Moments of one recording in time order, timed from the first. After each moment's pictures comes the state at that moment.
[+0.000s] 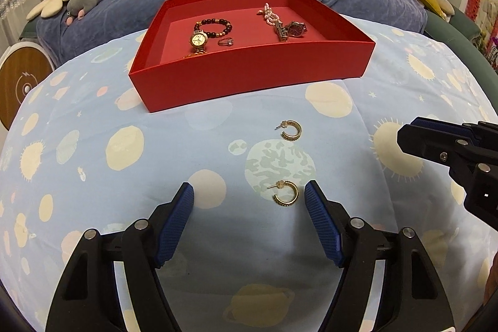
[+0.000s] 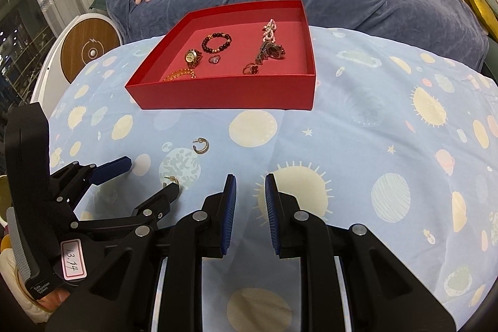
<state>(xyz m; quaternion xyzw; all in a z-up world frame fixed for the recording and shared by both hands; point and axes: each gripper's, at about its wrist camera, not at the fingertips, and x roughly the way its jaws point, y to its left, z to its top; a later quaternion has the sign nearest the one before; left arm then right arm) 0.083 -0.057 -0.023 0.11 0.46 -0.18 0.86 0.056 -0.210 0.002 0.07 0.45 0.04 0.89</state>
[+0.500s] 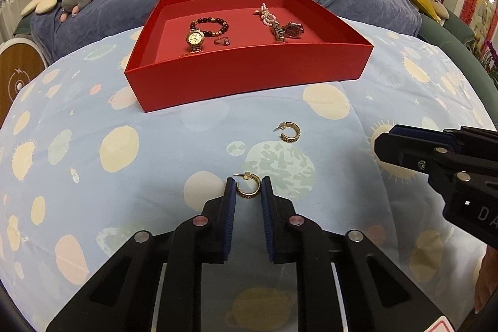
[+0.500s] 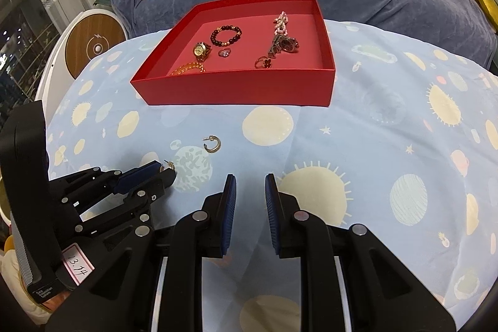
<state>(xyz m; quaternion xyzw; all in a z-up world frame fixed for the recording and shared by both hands) 0.088 -0.049 -0.022 0.09 0.46 -0.20 0.86 0.071 -0.199 -0.006 0.08 0.46 0.06 0.88</state>
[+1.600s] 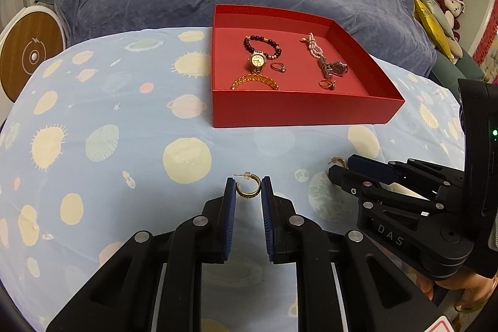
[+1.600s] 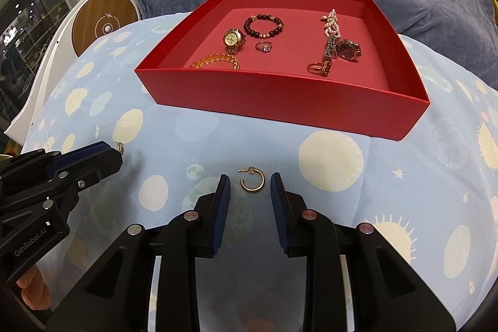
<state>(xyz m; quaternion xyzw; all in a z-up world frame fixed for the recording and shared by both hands) 0.110 0.010 0.008 0.02 0.46 -0.17 0.87 0.117 -0.154 -0.033 0.03 0.46 0.09 0.88</state>
